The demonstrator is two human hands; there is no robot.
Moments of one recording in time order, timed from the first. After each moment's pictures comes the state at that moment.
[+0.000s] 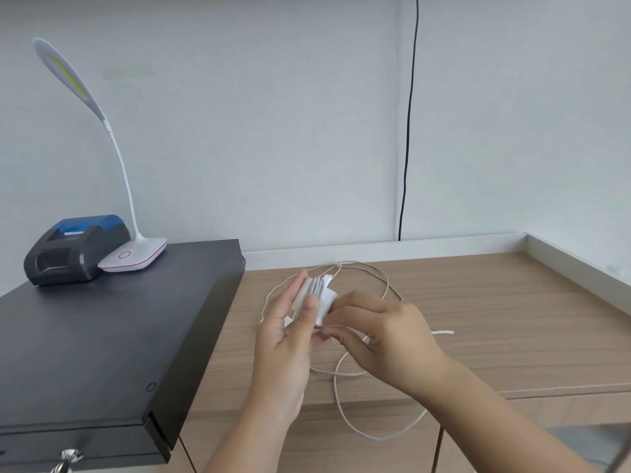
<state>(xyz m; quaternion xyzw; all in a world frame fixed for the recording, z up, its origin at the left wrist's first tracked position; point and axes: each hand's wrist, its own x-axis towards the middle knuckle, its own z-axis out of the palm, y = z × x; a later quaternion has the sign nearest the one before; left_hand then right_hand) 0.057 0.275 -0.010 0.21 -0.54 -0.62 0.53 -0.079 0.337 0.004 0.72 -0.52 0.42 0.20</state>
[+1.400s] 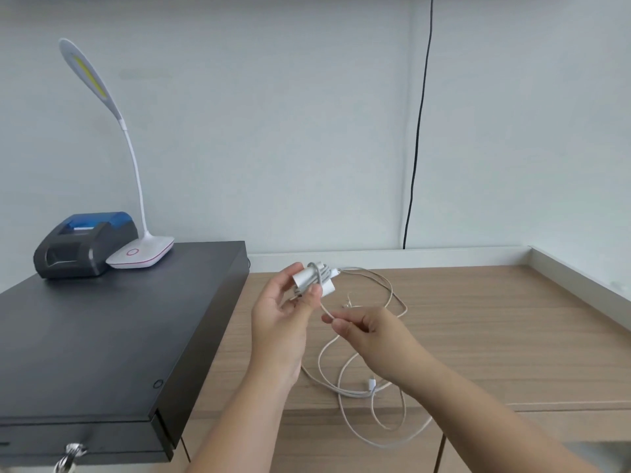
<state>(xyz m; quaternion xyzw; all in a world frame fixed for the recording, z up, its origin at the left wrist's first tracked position) 0.052 0.246 0.004 0.22 -0.50 -0.61 0.57 -0.078 0.314 -0.005 0.59 -0.64 0.45 -0.21</state>
